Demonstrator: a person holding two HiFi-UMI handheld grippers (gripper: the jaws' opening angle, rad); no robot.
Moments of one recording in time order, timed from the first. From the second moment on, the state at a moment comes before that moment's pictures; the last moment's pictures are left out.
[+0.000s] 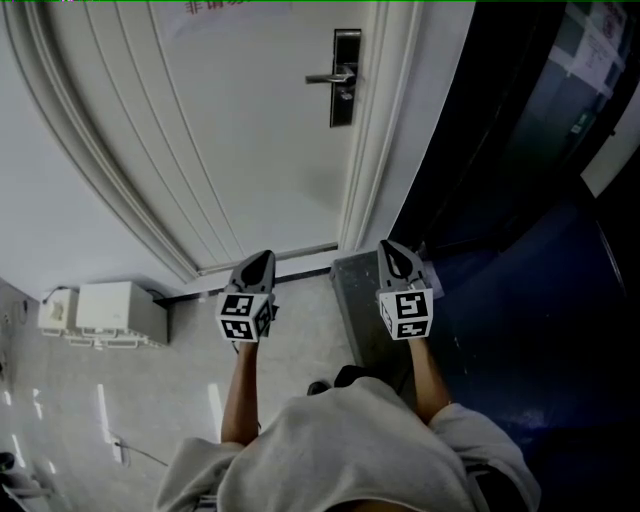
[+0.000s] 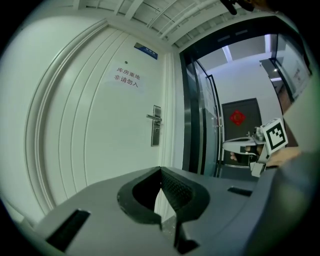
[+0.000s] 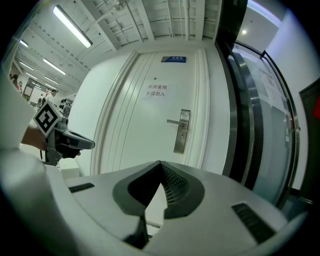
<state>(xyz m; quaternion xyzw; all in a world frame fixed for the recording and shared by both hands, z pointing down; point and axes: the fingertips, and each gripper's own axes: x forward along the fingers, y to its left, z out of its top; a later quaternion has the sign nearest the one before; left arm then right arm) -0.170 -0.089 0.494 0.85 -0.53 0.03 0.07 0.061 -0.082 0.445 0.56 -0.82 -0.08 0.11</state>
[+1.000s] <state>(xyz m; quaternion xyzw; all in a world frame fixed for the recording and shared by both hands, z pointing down) -0.141 -0.325 0.493 0.83 -0.56 0.05 0.06 0.080 -0.336 0.456 0.52 -0.84 -0.08 0.10</state>
